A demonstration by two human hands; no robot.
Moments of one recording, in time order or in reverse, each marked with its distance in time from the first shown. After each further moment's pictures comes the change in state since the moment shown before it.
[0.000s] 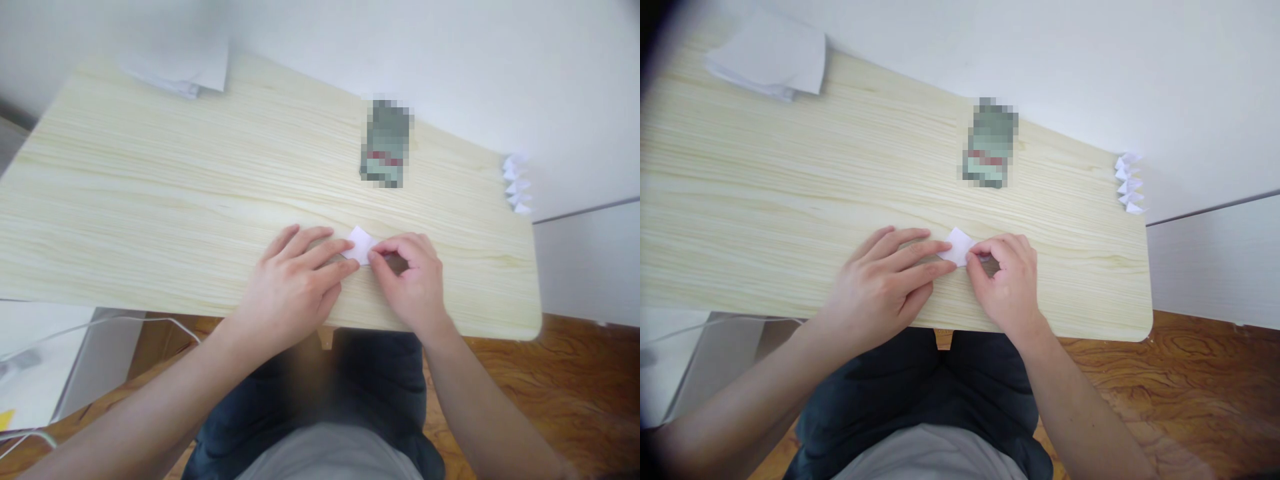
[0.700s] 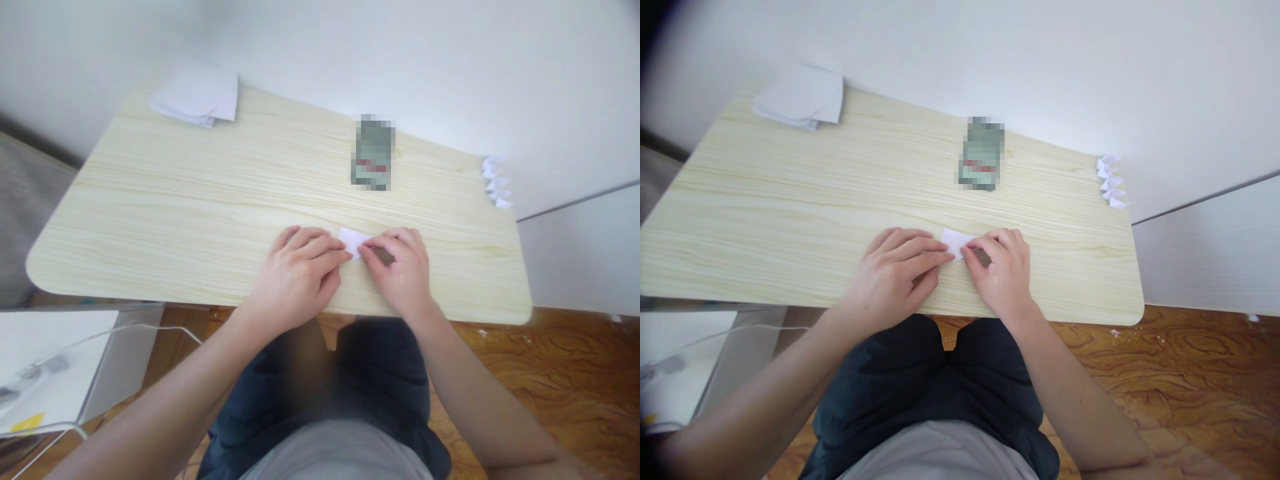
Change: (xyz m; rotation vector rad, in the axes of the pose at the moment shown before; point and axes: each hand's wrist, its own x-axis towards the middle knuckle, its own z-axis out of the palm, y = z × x) left_hand 0.001 0.003 0.002 -0.027 0.058 0.014; right_hand -0.007 0.006 0.005 -0.037 0.099 -0.075
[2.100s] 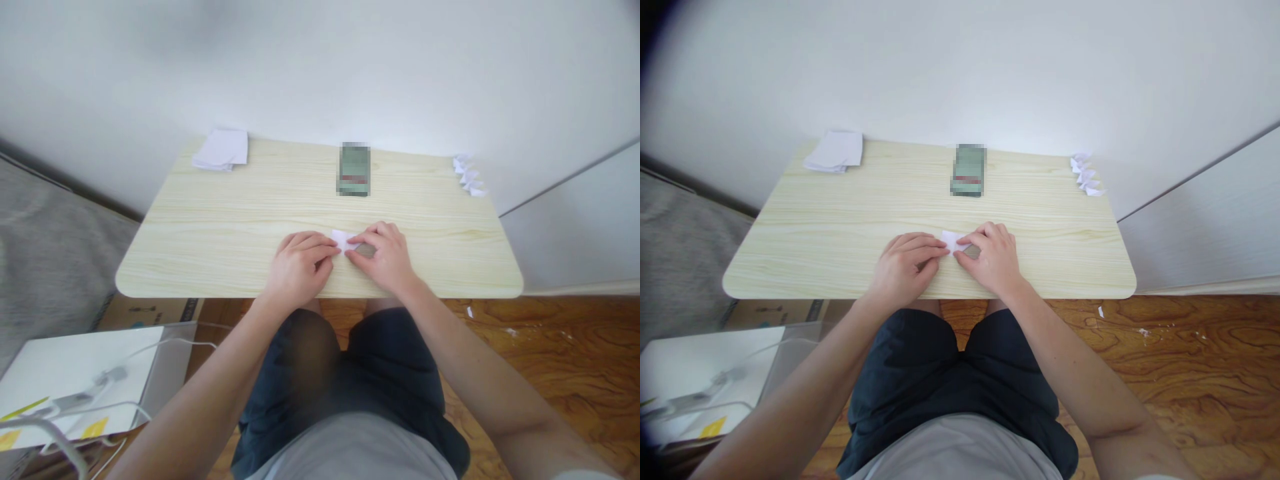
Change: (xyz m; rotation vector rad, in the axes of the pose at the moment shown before) left_hand -0.001 0.004 0.009 0.001 0.101 -0.023; right_hand -0.004 0.003 -0.008 -0.008 -0.066 -0.032
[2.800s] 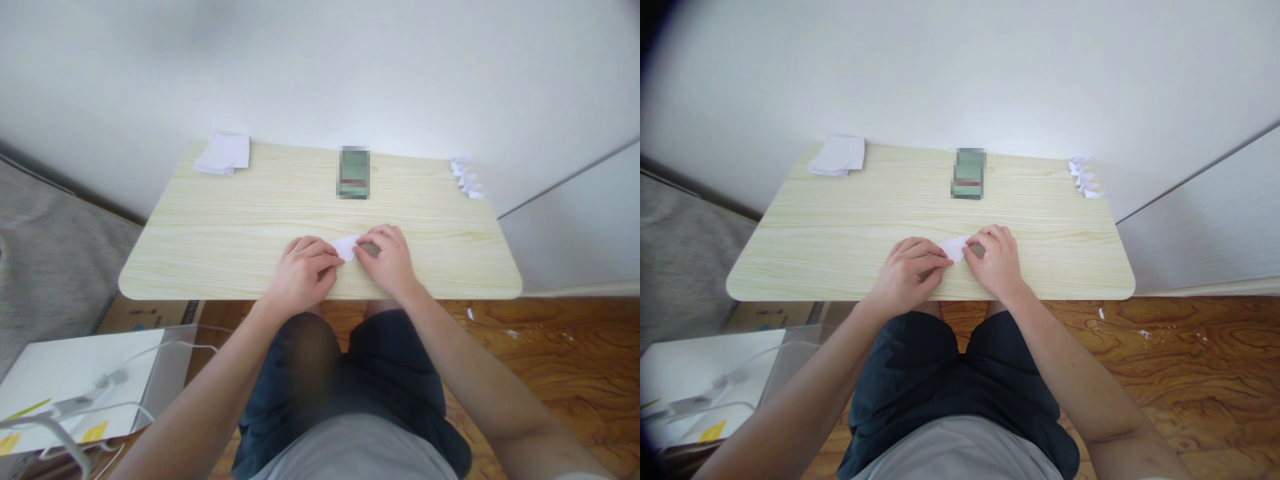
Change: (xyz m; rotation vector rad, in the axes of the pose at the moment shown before) left_hand -0.002 0.003 -0.007 -0.018 -0.089 0.097; right_hand -0.002 0.003 0.002 0.032 0.111 -0.004
